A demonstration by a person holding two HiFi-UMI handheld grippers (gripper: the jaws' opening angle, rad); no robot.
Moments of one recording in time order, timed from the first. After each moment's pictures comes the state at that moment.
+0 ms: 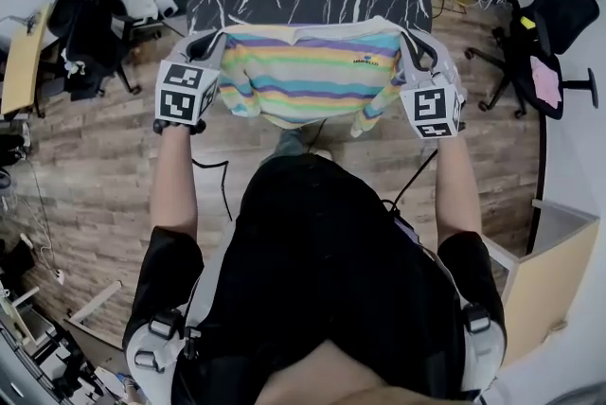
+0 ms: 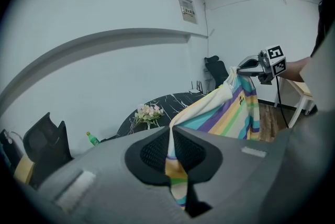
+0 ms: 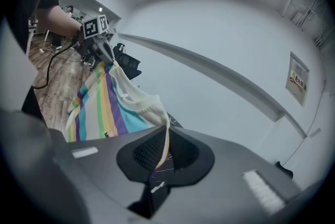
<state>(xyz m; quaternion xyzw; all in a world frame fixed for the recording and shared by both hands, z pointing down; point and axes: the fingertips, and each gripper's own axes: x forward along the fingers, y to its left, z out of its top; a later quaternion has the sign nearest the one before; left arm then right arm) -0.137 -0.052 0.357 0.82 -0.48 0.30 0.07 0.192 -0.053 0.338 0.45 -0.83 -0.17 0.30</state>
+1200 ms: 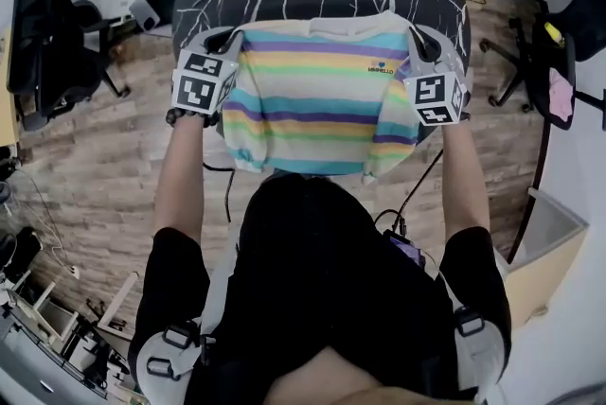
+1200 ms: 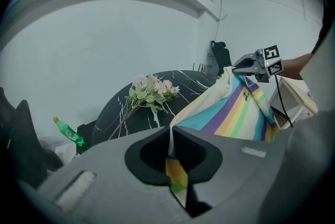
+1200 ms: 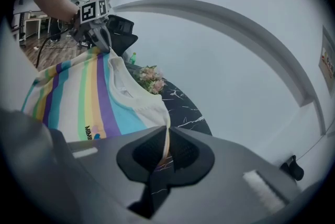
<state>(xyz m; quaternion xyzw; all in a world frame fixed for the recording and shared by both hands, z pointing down) -0.168 -0.259 0.513 0.82 -0.41 0.35 0.19 0.158 -0.271 0.492 0.42 -0.80 -0.07 0.42</state>
